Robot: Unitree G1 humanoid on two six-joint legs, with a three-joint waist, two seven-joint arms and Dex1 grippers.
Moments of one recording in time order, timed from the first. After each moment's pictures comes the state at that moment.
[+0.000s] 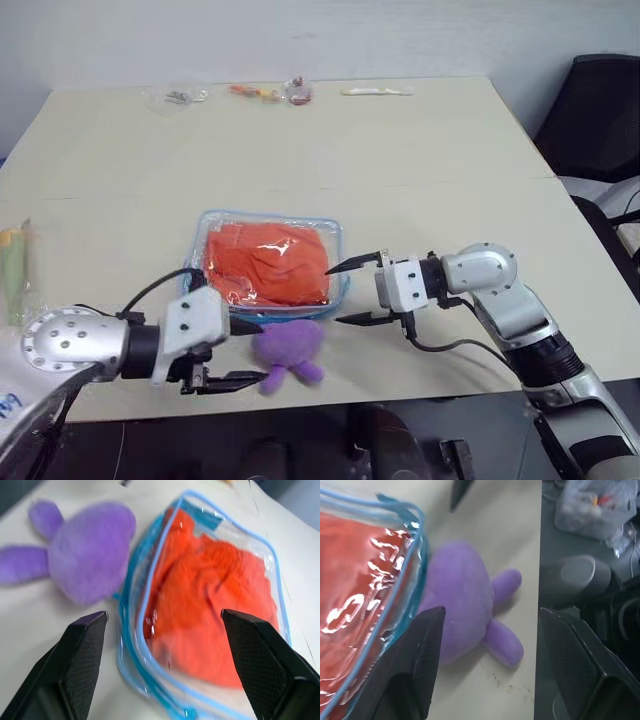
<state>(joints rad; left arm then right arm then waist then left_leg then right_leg) 0.09 1.11 0.15 -0.77 -0.64 0.67 -0.87 -0.58 -0.58 0.30 0.02 0.09 -0.22 1.22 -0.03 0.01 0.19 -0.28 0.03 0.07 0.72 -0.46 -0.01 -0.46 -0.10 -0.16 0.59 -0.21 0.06</state>
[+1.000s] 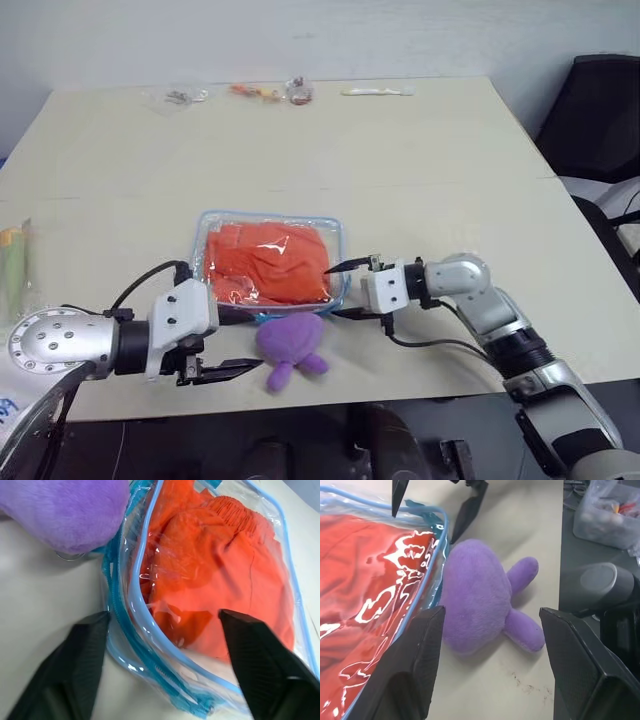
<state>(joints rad) 0.06 1.03 0.23 -0.76 -0.62 0.69 -0.90 -0.63 -0.49 0.35 0.29 -0.04 -0.43 1.13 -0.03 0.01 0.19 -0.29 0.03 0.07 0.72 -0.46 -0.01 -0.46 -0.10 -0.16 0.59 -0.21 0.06</state>
